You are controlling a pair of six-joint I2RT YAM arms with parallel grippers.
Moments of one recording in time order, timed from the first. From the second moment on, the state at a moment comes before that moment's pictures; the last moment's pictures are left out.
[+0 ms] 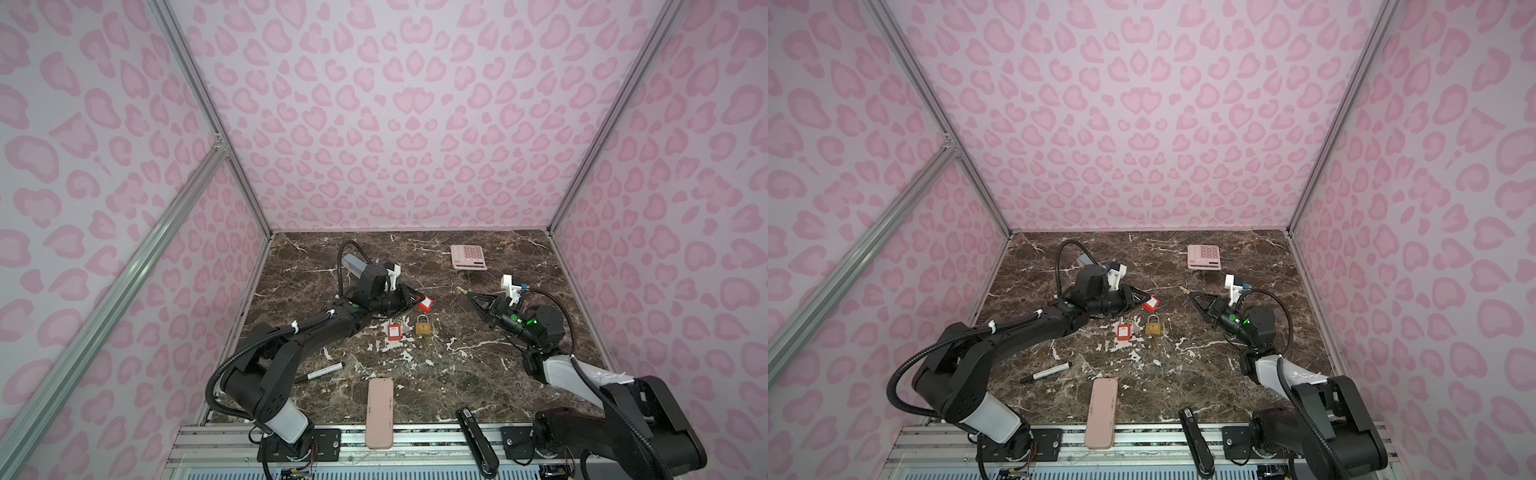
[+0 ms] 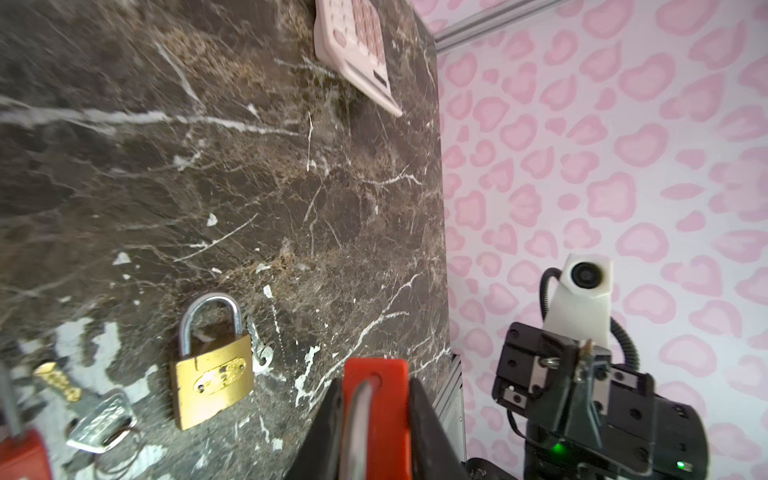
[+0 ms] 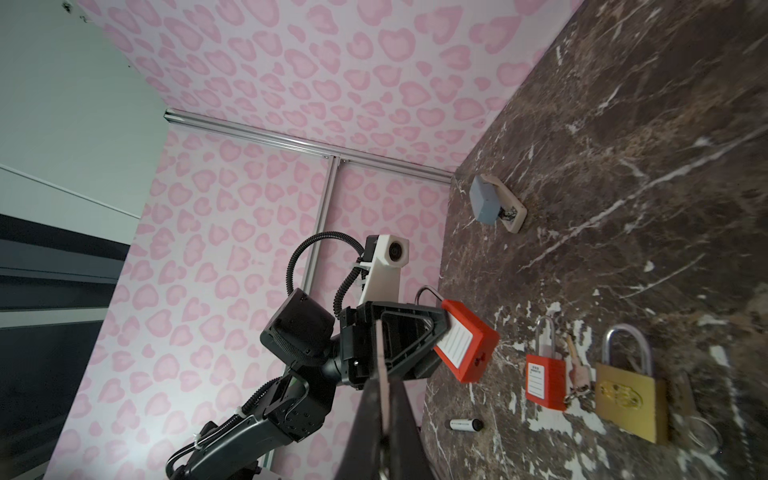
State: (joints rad) left arm -0.61 1.65 0.96 0.14 0.52 -0.99; right arm 0.16 1.19 0.30 0.93 -0.73 1.39
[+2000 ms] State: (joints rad) left arm -0.73 2.06 1.23 0.05 0.57 -1.00; right arm -0.09 0.63 0.26 0.01 -0.64 1.06
